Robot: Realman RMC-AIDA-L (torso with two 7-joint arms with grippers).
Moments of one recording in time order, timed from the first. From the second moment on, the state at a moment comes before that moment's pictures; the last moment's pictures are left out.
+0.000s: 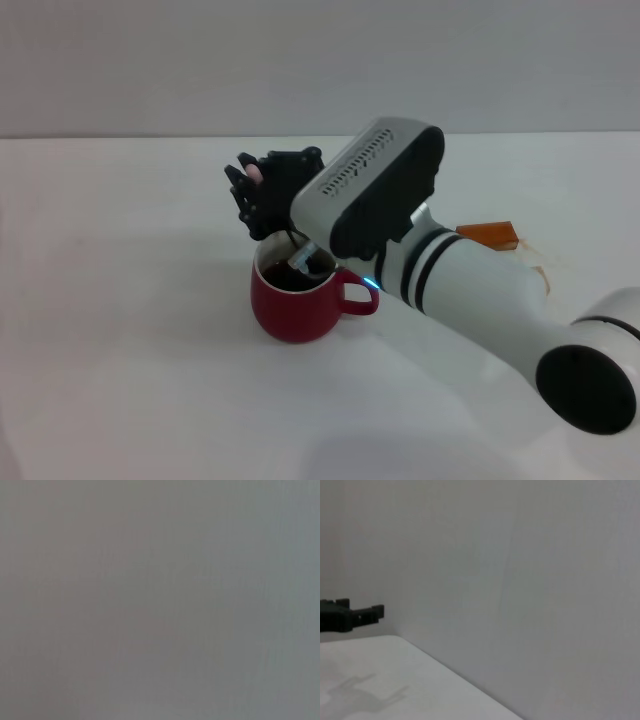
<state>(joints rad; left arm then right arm) -0.45 -2.06 -1.38 -0.18 2.22 1.00 0.00 0.70 2.08 0.72 0.91 -2.10 -0.27 -0.50</state>
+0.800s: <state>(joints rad) -0.45 -2.05 -1.38 -0.17 2.22 1.00 0.00 0.52 2.08 0.67 1.06 -2.18 -0.25 -0.49</state>
